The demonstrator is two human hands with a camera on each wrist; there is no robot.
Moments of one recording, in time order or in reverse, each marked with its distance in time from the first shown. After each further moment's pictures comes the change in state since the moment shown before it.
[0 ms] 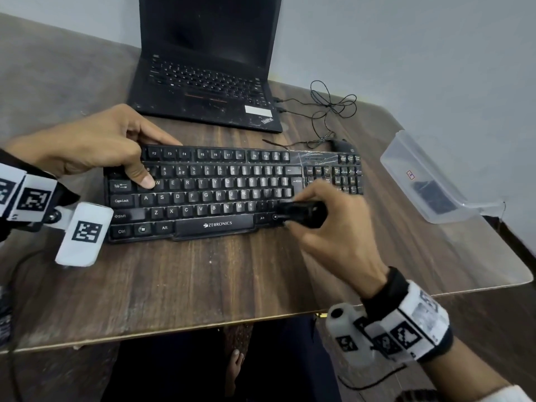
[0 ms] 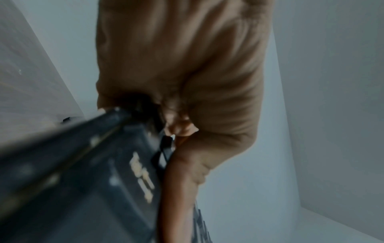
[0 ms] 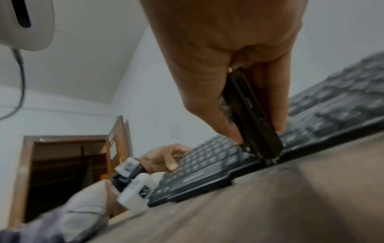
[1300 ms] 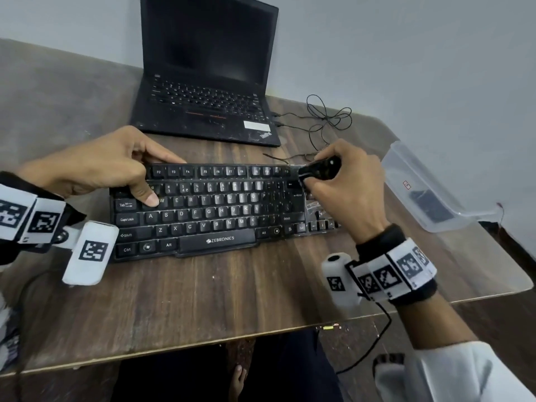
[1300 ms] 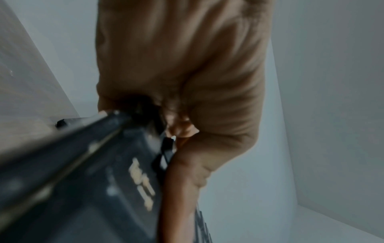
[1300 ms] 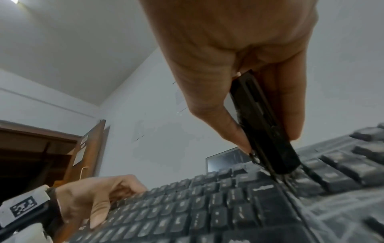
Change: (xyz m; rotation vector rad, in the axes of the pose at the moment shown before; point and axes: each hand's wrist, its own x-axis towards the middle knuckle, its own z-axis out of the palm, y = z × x) left_hand -0.002 0.004 0.002 0.026 0.012 -0.010; right_hand 0.066 -0.009 -0.021 -0.089 0.194 0.184
